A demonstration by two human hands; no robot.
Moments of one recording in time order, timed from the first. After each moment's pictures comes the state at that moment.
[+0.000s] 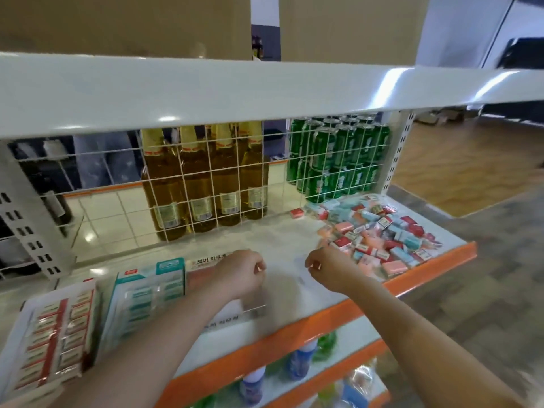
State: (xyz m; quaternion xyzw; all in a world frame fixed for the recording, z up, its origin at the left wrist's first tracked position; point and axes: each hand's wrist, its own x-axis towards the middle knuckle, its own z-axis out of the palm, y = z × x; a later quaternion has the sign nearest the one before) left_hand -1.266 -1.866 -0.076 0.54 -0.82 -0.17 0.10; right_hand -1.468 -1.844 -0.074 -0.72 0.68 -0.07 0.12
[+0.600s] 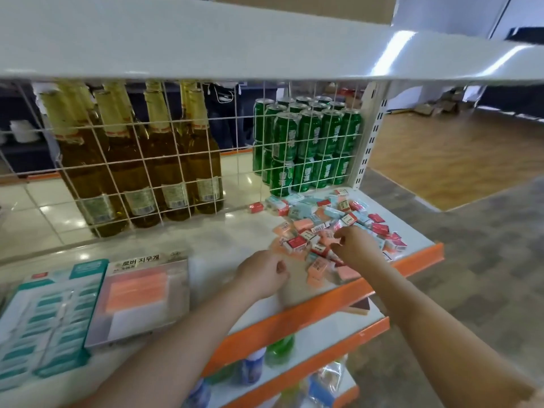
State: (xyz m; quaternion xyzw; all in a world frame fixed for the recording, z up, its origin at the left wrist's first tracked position) left_hand -1.420 -1.884 -0.108 0.54 -0.80 -0.23 0.10; right_hand -1.616 -1.879 -0.081 -0.60 0.78 -0.14 0.11
